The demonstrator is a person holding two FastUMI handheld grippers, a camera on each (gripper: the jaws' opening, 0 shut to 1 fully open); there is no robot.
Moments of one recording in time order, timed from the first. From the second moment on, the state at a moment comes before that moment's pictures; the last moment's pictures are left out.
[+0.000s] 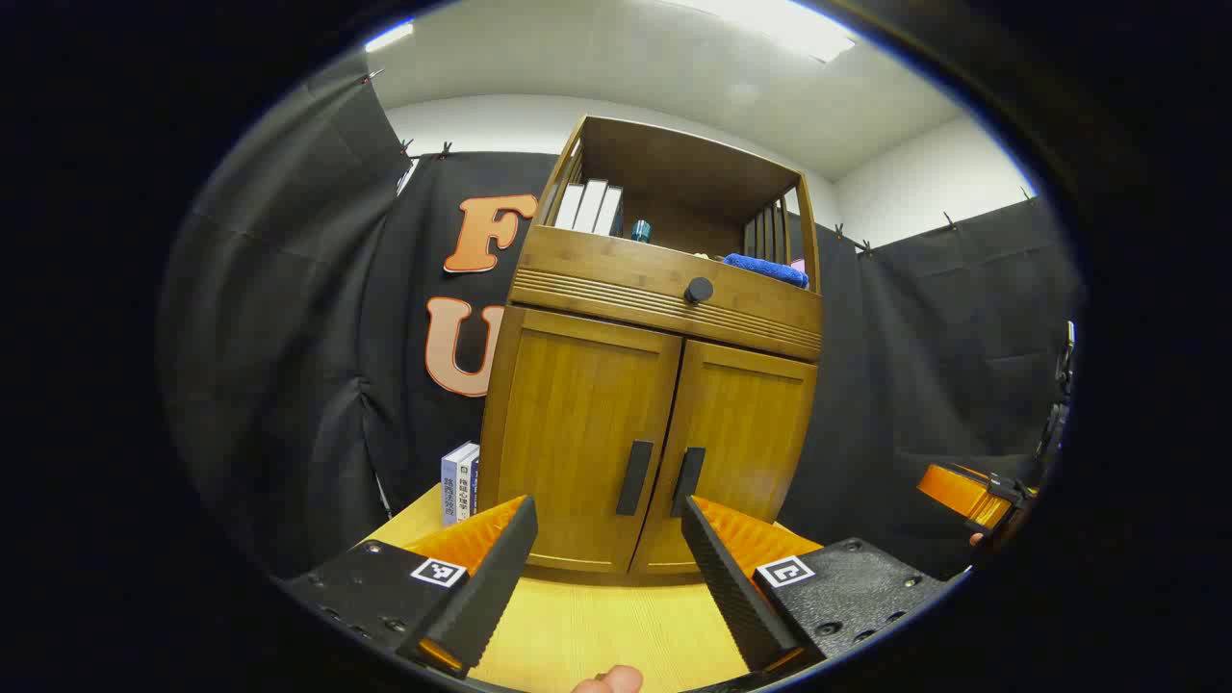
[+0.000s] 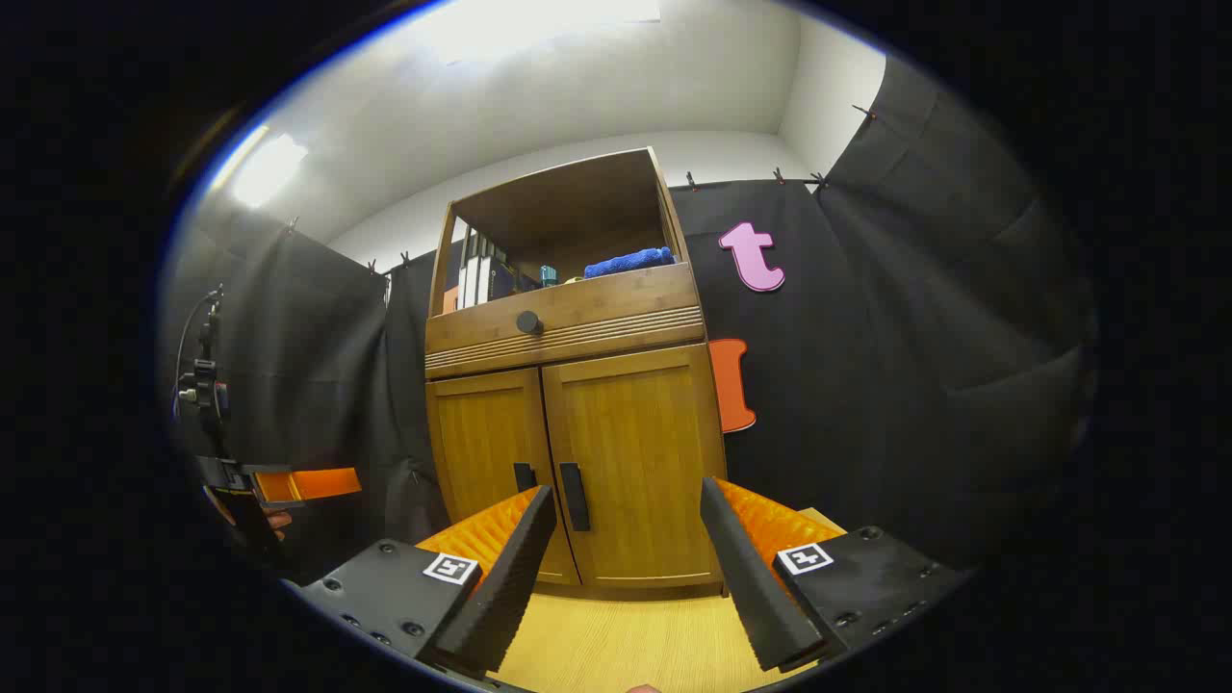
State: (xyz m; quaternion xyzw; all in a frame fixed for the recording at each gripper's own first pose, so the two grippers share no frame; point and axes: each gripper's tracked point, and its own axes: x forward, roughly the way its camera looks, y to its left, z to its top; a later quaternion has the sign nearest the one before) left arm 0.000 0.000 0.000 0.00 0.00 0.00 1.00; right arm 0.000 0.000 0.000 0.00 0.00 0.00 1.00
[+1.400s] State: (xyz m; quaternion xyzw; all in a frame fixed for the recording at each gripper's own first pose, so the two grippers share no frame) left arm -0.002 0.017 0.006 0.01 -0.04 0.01 1.00; right arm 0.017 0.026 -0.004 -0.01 -0.01 0.01 1.00
